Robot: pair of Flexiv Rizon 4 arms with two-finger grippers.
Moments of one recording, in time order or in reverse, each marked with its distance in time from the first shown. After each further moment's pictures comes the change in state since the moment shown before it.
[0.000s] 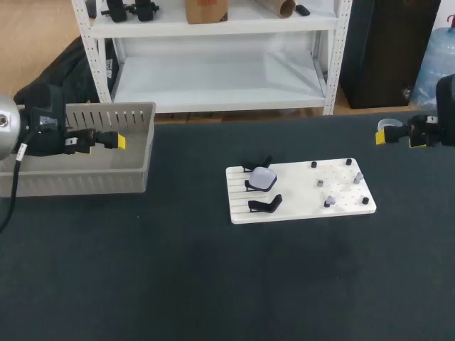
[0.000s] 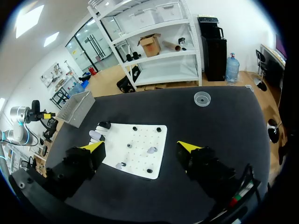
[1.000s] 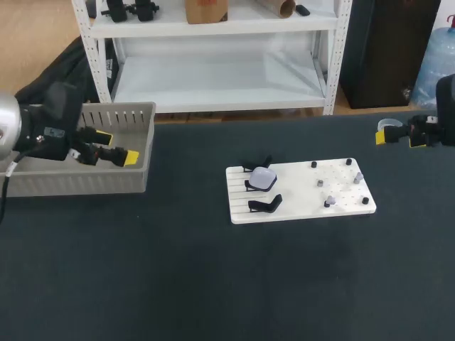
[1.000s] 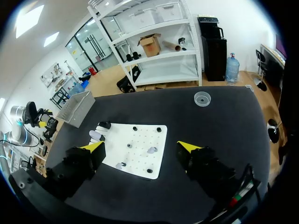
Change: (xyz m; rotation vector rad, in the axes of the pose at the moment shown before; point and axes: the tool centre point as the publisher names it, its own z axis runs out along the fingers) left arm 0.011 -0.043 -0.008 0.175 0.004 0.512; right arm 0.000 0.000 0.000 0.000 0.000 0.000
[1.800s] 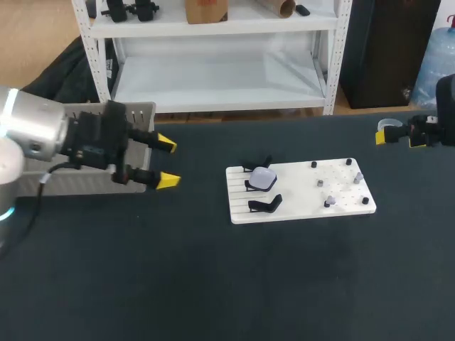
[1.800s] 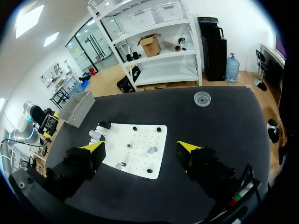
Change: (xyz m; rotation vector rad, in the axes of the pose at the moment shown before) left arm -0.010 -0.062 0.077 0.401 -0.128 0.421; right arm 0.000 0.000 0.000 0.000 0.000 0.000
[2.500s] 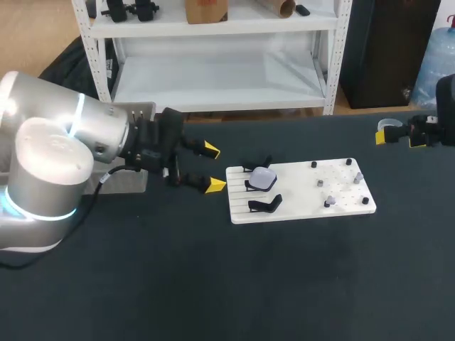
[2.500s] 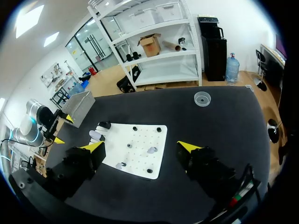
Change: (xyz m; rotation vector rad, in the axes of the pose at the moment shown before) left arm -0.007 0.006 0.084 0.028 0.039 -0.006; right arm 0.000 0.000 0.000 0.000 0.000 0.000
